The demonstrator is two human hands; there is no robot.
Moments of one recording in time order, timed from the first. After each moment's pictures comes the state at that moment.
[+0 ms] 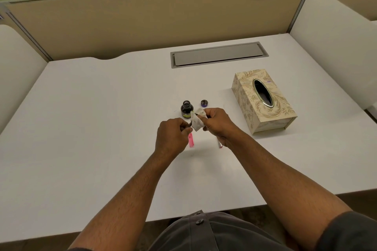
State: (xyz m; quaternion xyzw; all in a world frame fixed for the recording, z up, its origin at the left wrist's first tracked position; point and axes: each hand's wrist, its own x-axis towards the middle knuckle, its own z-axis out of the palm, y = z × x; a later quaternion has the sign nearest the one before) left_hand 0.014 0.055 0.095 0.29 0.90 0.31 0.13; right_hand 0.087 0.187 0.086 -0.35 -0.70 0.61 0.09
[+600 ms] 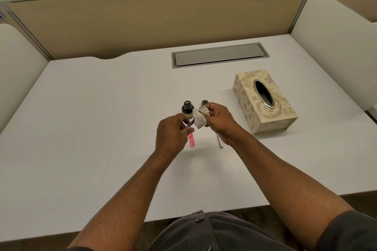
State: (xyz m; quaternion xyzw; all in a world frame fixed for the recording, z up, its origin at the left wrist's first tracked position) left_hand 0.013 0.053 0.100 0.29 0.88 0.36 0.12; right_hand 0.085 0.190 0.089 -0.33 -0.68 0.63 0.15
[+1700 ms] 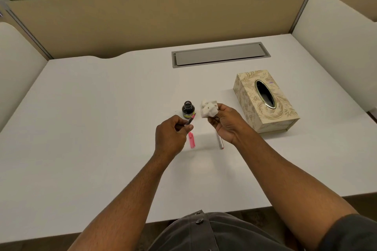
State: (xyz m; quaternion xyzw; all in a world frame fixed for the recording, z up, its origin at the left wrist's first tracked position) left_hand 0.013 0.051 0.095 0.20 0.85 0.45 0.17; right_hand 0.089 0.199 0.096 -0.35 -0.37 0.84 0.19
